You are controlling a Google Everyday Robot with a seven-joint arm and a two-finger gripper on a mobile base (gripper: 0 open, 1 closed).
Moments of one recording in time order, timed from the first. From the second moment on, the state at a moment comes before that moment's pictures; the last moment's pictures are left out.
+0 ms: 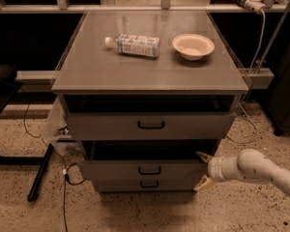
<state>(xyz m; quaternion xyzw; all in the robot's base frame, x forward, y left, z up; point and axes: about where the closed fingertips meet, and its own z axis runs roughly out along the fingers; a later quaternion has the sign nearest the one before) 0.567 -0.243 0.416 -0.64 0.69 0.07 0.34</state>
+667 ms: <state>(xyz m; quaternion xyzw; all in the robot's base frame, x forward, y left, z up) 0.557 -0.248 0.419 -0.63 0.69 0.08 0.36</state>
